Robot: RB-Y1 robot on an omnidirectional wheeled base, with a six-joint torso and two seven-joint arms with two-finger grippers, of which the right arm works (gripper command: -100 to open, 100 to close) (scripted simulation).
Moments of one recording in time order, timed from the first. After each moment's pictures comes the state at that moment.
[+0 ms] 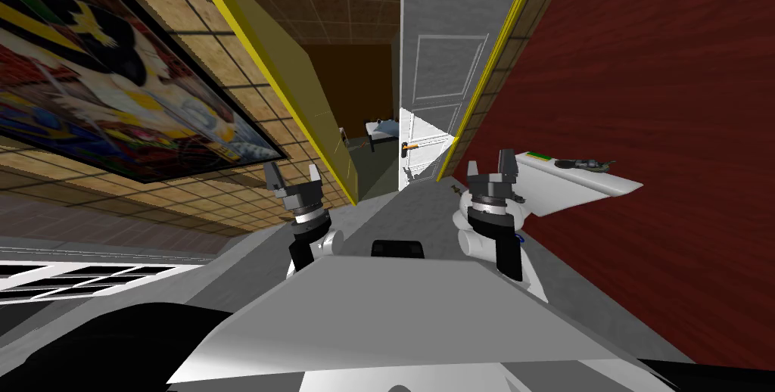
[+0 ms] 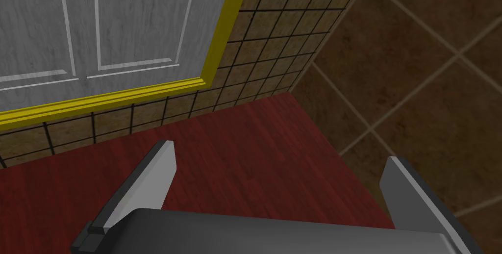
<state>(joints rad) 0.49 -0.02 -0.06 -2.32 0.02 -0.47 -0.05</state>
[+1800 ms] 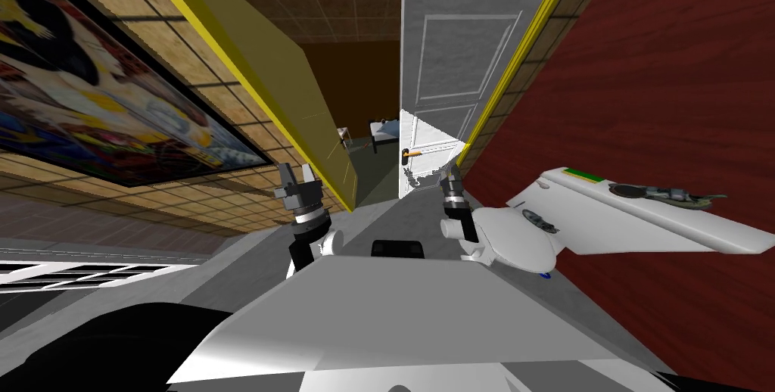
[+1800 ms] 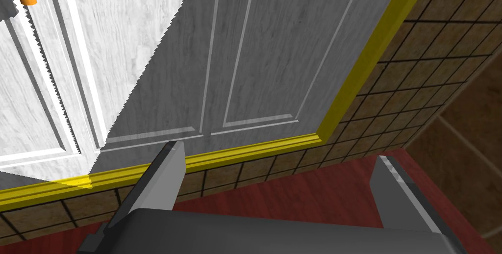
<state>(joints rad) 0.27 -0.05 -0.02 -1.91 0.02 -0.40 -0.03</state>
